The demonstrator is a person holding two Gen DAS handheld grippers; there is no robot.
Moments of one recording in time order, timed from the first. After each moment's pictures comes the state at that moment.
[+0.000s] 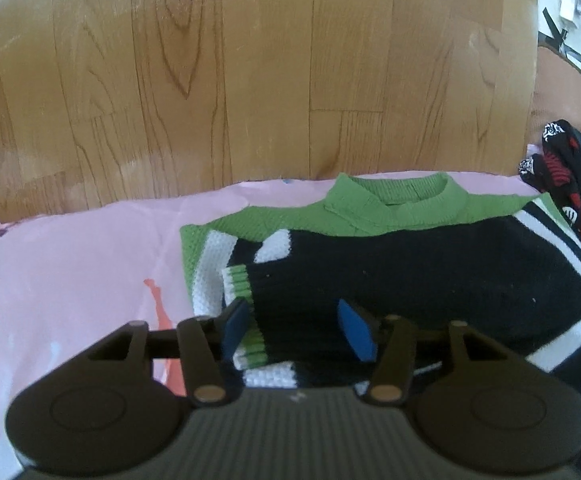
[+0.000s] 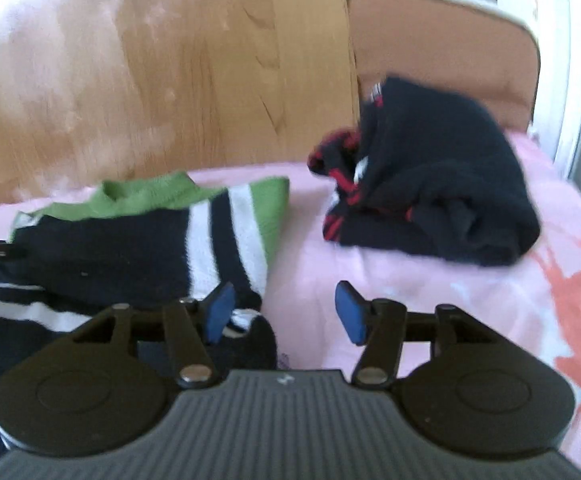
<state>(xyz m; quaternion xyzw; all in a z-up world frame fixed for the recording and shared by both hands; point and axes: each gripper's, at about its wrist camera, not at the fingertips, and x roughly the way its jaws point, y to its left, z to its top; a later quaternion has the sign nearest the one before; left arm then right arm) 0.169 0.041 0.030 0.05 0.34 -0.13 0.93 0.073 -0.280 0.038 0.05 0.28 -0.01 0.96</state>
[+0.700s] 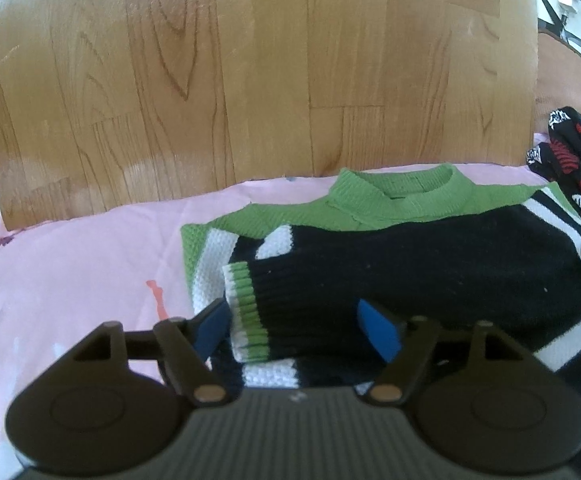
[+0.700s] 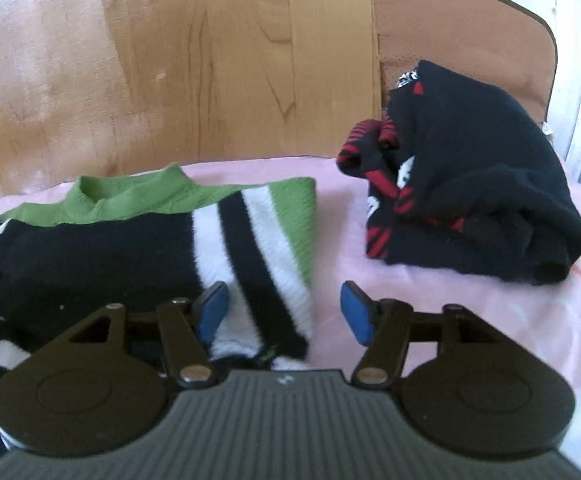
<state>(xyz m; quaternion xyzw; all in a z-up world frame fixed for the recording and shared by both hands) 0.171 0.036 0.025 0.06 0.34 -0.12 0.93 0.139 -0.263 0.011 0.05 0.32 -0.05 0.95</state>
